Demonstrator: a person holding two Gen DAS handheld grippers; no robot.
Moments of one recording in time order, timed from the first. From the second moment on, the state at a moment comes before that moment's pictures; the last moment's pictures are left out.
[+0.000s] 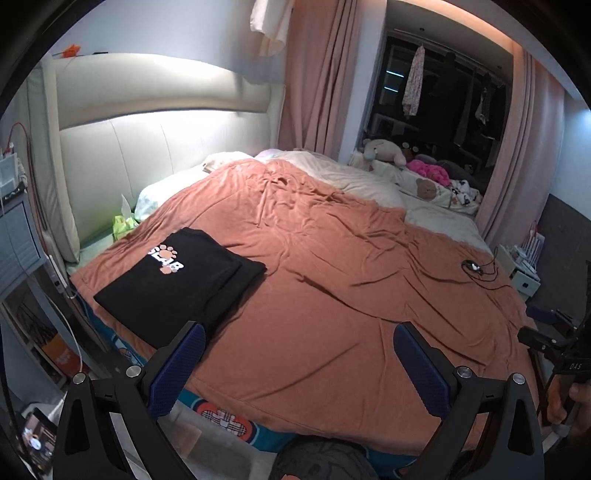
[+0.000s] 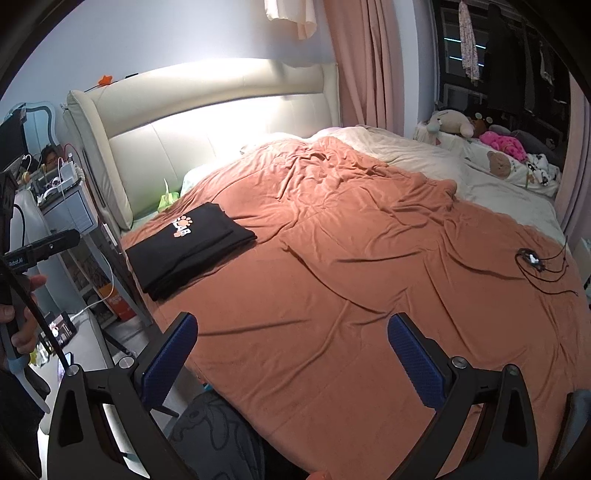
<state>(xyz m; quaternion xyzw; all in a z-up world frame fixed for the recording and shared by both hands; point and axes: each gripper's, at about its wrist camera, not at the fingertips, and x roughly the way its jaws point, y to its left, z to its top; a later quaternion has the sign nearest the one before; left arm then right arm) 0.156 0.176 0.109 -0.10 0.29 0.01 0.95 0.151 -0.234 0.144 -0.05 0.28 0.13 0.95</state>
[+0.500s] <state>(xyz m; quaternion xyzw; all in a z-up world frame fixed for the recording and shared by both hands) 0.078 0.134 0.090 -0.08 0.26 0.00 0.96 0.074 -0.255 0.111 -0.04 0.23 0.11 0.97</state>
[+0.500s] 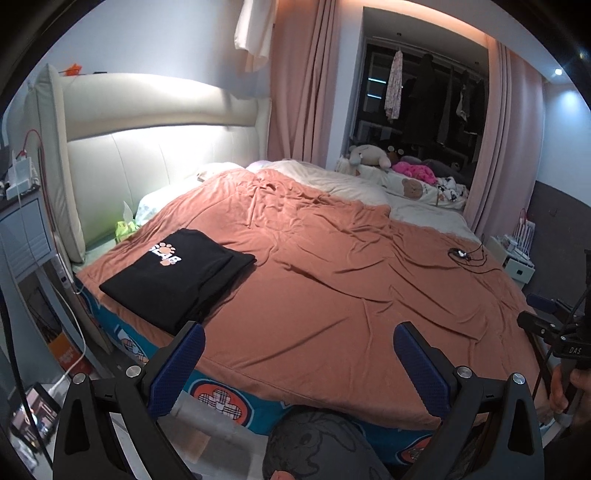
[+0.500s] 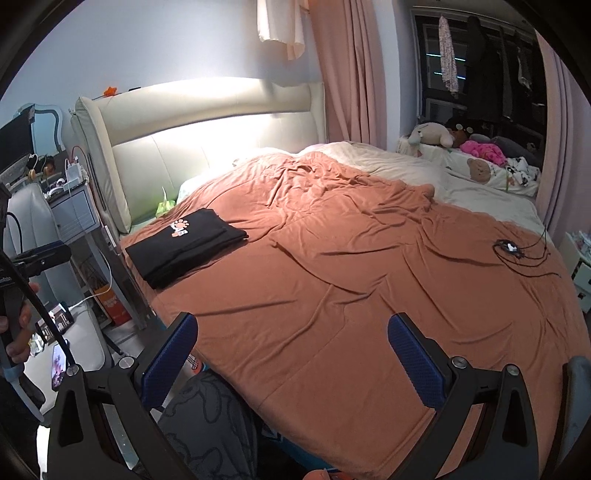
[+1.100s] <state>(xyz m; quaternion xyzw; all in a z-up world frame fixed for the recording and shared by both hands) 0.008 0.098 0.069 -0.06 0.22 0.03 0.97 -0.017 -0.269 0.058 -0.02 0.18 0.09 0.98</state>
